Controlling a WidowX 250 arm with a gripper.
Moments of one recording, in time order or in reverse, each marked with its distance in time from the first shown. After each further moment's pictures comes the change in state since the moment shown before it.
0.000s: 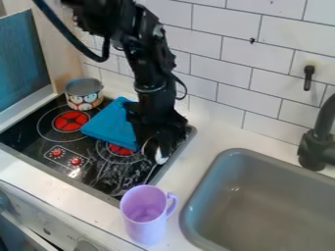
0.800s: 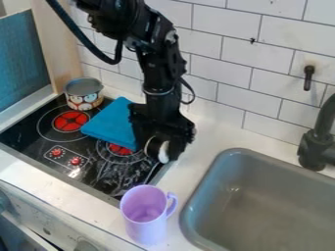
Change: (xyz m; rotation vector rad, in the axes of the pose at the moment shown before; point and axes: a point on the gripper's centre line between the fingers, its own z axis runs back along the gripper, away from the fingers) arm 0.001 -0.005 -0.004 0.049 0.030 0.027
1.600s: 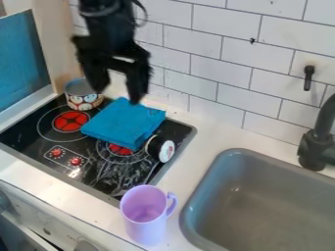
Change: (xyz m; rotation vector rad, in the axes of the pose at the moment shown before) arm -0.035 0.044 0.112 0.013 -0.137 0.035
